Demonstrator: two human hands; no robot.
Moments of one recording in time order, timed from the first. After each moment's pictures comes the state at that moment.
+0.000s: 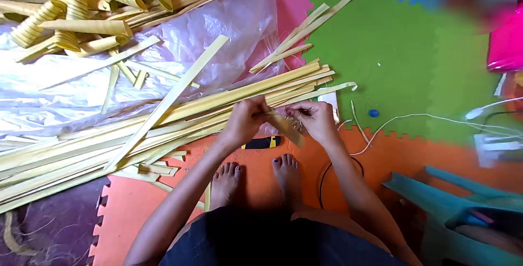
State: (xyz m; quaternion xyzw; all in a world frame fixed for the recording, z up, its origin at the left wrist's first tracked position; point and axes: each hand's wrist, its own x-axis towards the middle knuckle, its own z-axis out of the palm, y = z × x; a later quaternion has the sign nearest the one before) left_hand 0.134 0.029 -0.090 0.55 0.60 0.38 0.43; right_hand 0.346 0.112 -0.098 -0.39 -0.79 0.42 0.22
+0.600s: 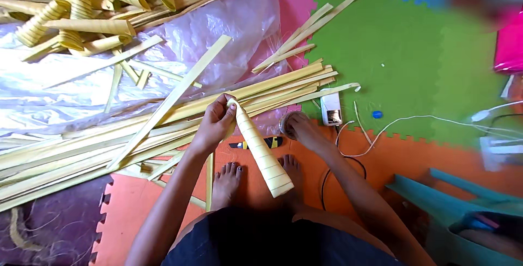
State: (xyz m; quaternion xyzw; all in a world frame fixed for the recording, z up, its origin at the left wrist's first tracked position) left_hand 0.096 -0.002 -0.101 0.36 0.60 0.51 0.50; right_hand 0.362 0.118 -0.183 -0.32 -0.90 0.29 -0.07
